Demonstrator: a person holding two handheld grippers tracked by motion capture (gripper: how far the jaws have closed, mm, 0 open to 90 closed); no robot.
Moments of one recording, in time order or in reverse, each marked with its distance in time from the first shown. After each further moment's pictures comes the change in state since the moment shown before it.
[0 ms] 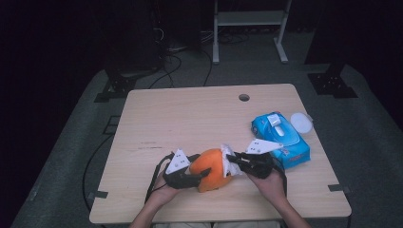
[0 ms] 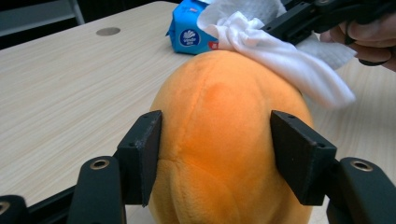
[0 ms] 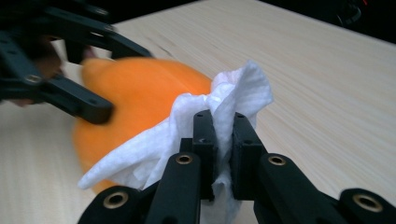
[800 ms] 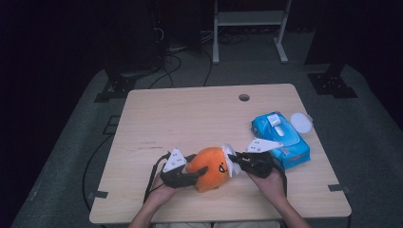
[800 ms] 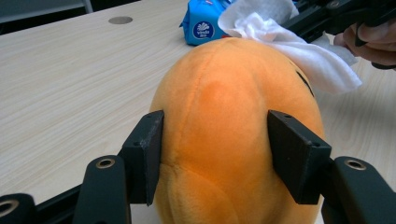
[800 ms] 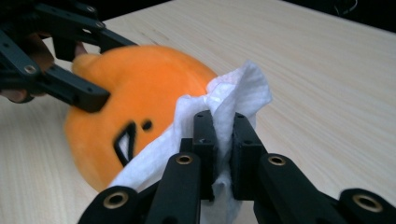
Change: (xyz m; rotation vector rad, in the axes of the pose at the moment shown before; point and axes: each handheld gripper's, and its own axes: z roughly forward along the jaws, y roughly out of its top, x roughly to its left) left arm 0.002 -0.004 -0.002 0.005 0.015 -0.035; right arm 0.001 -0.001 0.002 0.014 -0.007 0.017
